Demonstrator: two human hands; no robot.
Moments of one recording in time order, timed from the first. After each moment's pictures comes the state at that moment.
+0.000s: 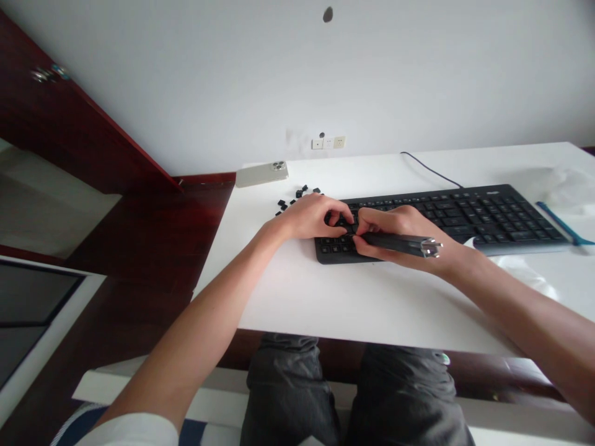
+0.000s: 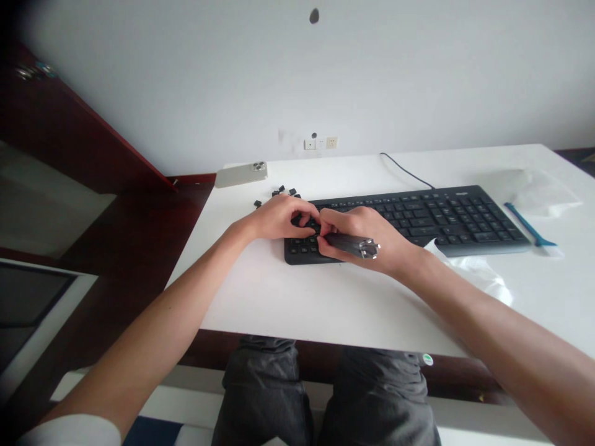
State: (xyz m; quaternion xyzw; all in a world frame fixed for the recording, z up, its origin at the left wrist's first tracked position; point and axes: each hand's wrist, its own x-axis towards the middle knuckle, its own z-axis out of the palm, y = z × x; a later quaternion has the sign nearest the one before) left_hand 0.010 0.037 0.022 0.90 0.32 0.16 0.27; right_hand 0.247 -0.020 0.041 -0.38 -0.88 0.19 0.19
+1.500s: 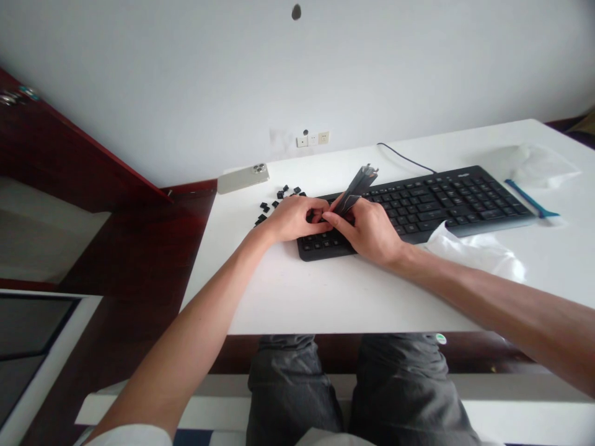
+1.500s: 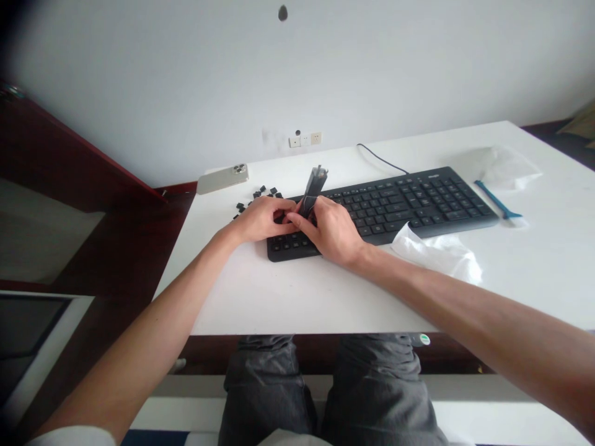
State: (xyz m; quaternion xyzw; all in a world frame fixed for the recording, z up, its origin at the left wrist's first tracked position) left_hand 0.022 0.031 0.017 0.87 0.38 0.18 0.25; right_hand 0.230 -0.017 -0.003 -0.48 -0.77 0.19 0.37
